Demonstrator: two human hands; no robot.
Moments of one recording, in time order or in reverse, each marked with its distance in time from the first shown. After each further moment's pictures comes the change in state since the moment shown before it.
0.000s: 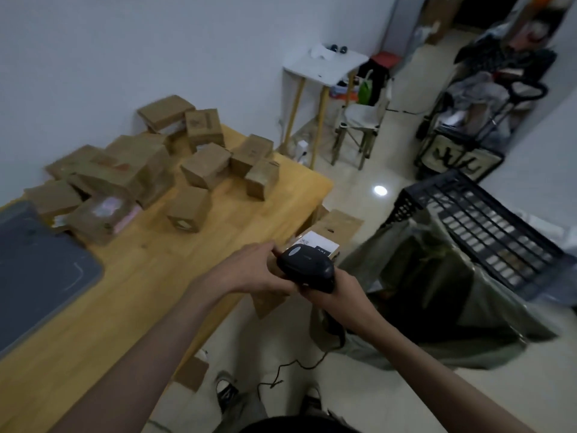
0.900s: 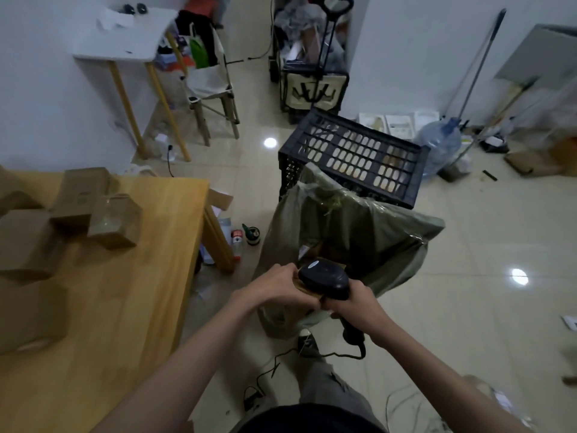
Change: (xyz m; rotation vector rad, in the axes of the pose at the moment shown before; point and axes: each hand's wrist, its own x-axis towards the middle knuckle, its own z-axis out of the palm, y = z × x) left_hand 0.184 0.123 0.137 0.190 -0.564 0.262; right_hand -0.020 0.150 -0.067 0.301 0.384 0.614
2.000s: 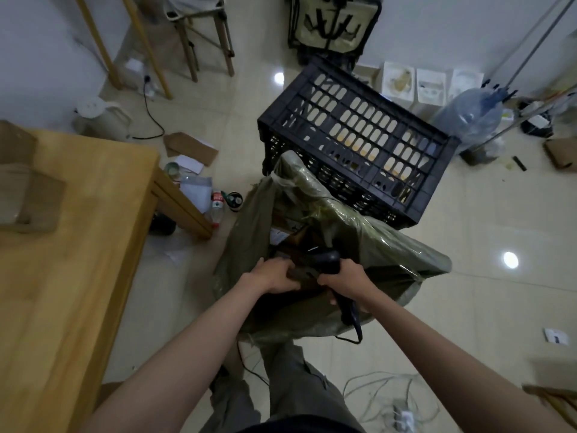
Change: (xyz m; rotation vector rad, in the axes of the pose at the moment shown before) left_hand 0.223 0.012 0.030 0.082 -0.166 -0.105; right_hand 0.203 0.032 -0.087 -0.118 -0.230 0.284
